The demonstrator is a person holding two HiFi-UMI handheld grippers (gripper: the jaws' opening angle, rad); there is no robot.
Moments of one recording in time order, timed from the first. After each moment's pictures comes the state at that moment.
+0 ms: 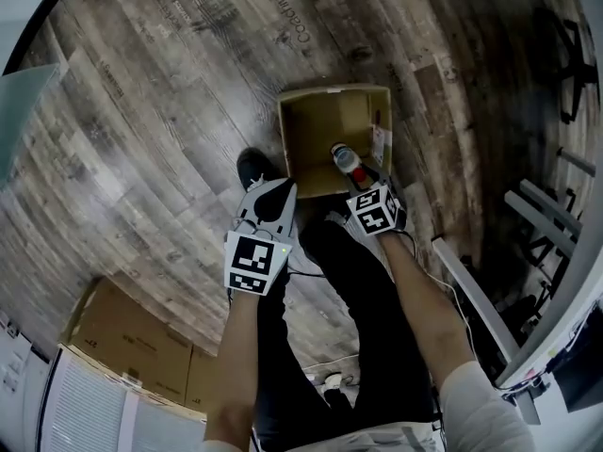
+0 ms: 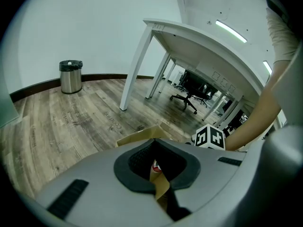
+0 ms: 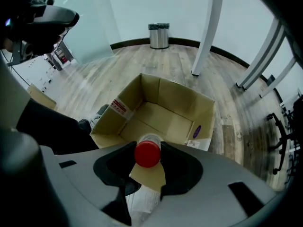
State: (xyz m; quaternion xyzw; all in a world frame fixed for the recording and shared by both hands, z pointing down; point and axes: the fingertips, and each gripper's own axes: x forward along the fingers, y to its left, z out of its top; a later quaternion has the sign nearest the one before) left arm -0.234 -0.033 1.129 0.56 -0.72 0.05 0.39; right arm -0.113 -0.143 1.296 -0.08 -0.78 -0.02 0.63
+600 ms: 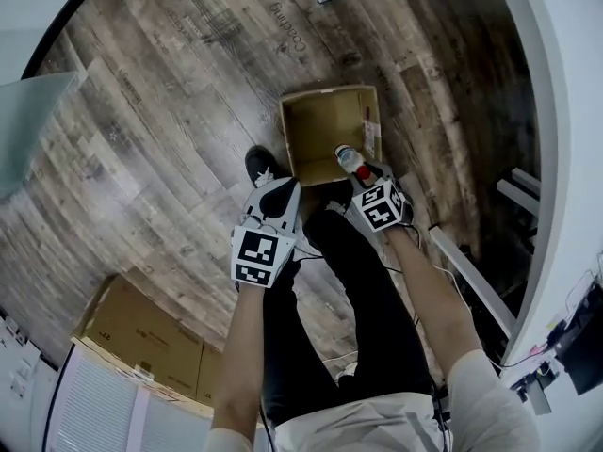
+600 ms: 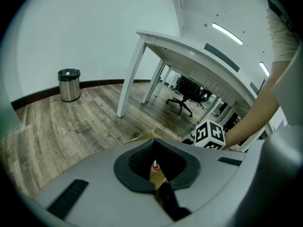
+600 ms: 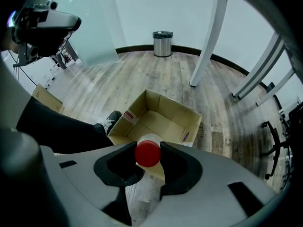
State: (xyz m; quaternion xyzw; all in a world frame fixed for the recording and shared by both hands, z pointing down) left arm -0.224 -0.027 1.046 0.57 -0.72 0.05 0.38; right arm -0.109 -0.145 1.204 -0.10 -0.78 -0.03 0.62
